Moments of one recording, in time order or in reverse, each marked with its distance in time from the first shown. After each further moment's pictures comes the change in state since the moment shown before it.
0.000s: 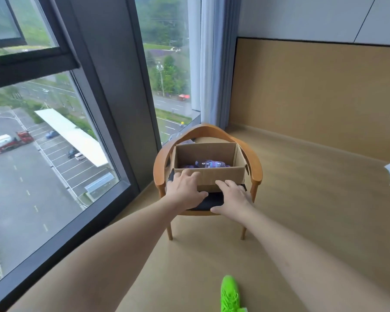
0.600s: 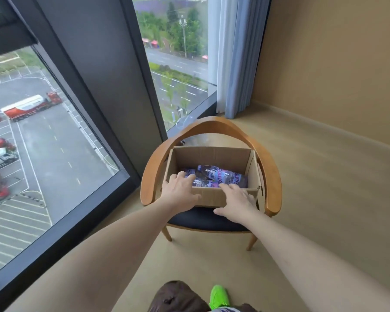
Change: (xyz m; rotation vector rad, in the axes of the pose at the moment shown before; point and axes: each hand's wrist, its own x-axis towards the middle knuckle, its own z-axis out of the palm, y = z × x) left_hand 0.238 -0.011 0.049 0.043 -0.190 -0.186; right_hand 0.258 0.076 0.003 0.003 -0.245 -0.027
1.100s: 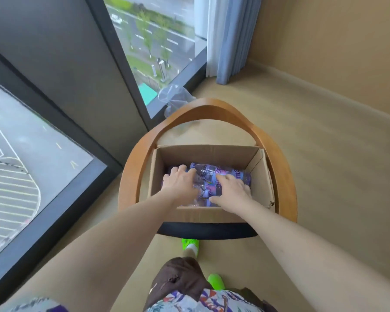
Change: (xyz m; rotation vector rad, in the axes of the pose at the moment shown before) left_hand 0.195 -0.018 0.031 0.001 -0.246 0.080; right_hand 0.189 0.006 0.005 0.003 -0.174 0.123
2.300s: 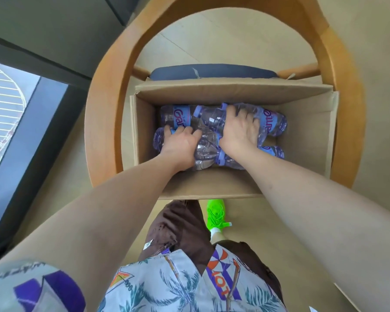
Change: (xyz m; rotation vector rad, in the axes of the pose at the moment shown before) left_hand 0.145 -0.073 0.127 0.109 -0.369 0.199; right_hand 0.192 -0.001 0.097 -0.213 0.006 0.180
